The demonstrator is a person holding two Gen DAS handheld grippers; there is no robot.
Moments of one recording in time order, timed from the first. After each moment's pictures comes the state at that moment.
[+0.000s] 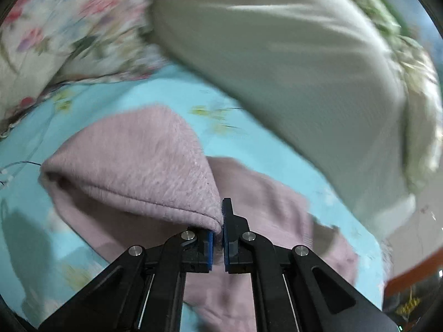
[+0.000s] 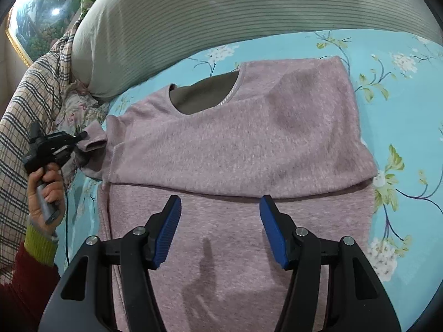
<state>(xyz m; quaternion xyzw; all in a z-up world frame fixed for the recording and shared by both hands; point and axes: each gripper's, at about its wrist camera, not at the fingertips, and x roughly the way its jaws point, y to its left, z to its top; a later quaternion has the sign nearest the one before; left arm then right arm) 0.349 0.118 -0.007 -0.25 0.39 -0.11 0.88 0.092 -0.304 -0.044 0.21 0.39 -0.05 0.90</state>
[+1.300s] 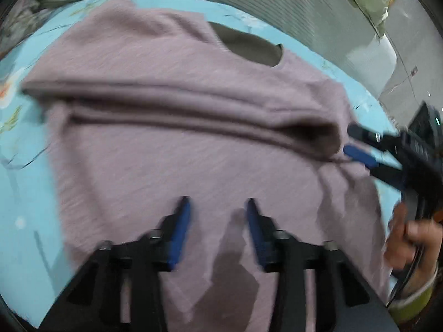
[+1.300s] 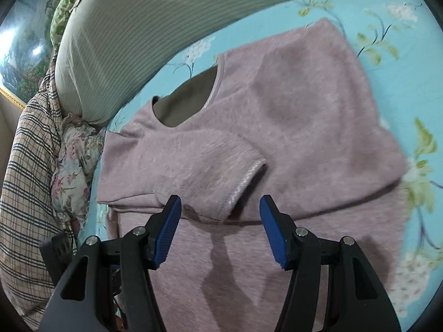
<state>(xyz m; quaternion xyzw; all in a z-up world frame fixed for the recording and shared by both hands) 0.199 -0.042 -0.092 -0.04 0.52 -0.23 0.82 0.125 -0.332 -0.079 0.32 0.39 -0.04 0.86</state>
